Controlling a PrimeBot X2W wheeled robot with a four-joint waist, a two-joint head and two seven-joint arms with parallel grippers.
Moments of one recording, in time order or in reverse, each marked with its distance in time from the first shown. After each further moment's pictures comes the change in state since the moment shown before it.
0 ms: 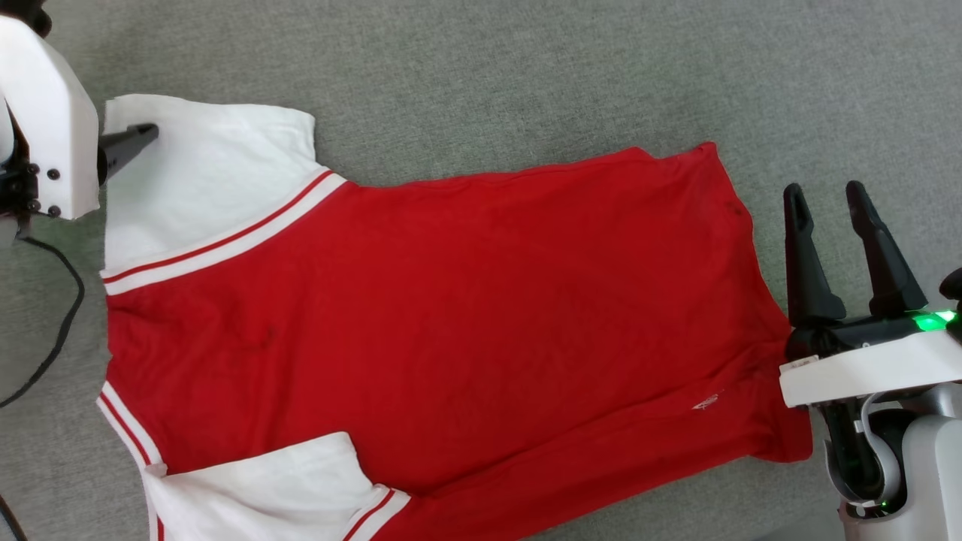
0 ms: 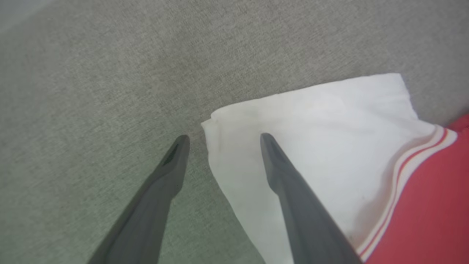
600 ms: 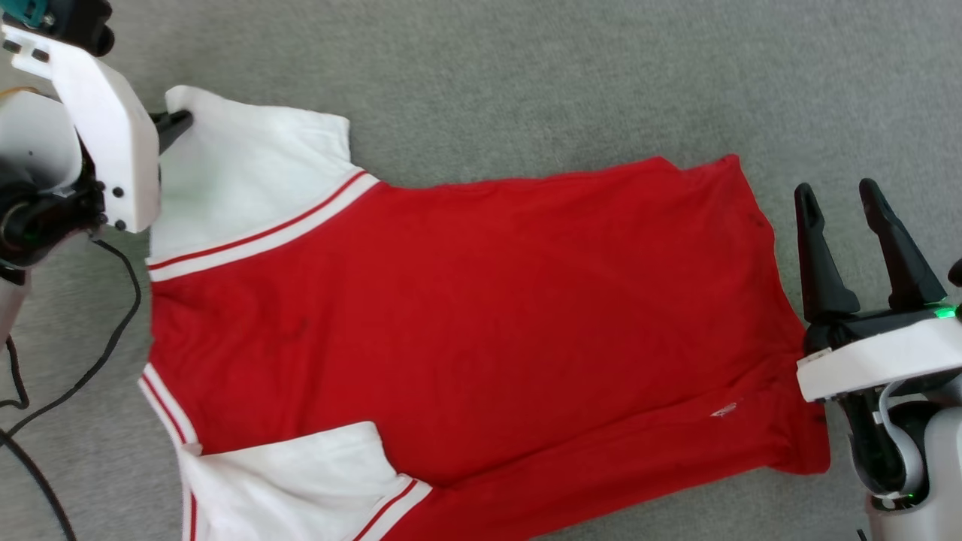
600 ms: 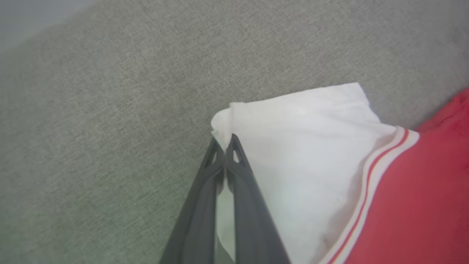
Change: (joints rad) left arm -0.006 -0.035 -0.115 0.034 -0.050 0.000 -0.204; right arm -0.015 -0.043 -0.009 0.014 -0.022 0.000 0.043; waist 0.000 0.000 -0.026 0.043
